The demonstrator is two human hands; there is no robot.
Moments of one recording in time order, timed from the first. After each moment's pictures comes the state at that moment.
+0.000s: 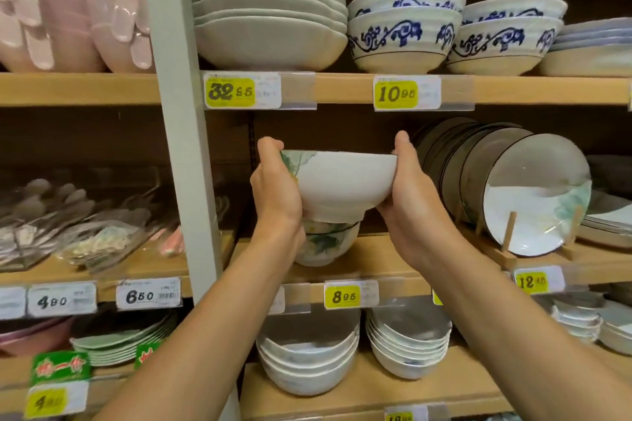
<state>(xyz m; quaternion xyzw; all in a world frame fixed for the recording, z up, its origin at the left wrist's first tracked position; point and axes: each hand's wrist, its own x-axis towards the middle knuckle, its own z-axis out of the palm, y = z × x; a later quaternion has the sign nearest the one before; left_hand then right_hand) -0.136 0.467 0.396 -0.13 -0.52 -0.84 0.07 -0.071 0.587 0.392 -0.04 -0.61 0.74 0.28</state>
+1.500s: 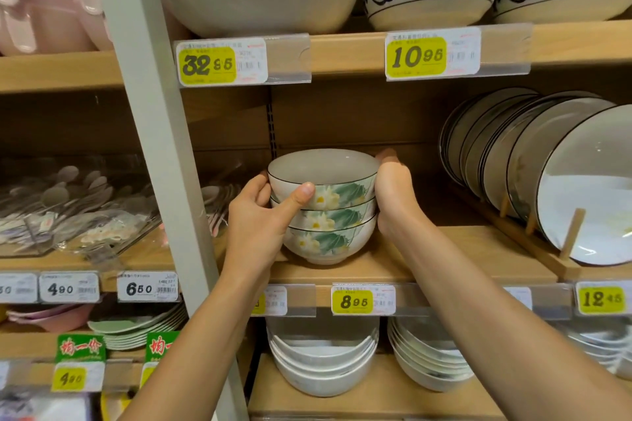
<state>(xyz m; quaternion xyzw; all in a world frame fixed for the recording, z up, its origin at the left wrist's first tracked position) -0.173 0.444 0.331 -0.23 -0.61 -0.74 0.15 -0.182 0.610 0.367 -0.20 -0.60 0.74 0.23</state>
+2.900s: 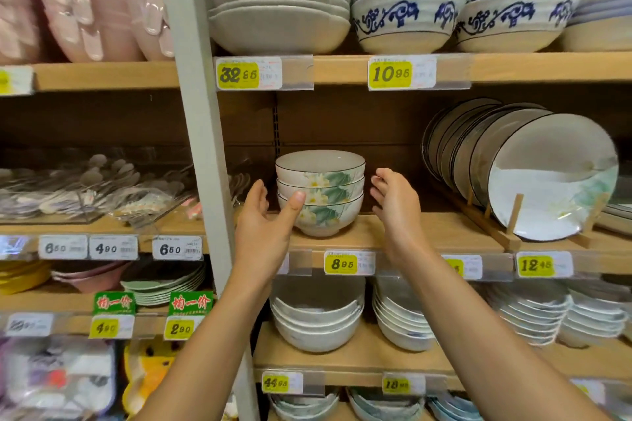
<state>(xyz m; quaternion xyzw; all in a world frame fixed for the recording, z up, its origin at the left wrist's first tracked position) -0.099 0.431 0.322 -0.12 -0.69 -0.70 0.15 -0.100 0.607 0.339 -0.10 -0.64 0.70 0.29</state>
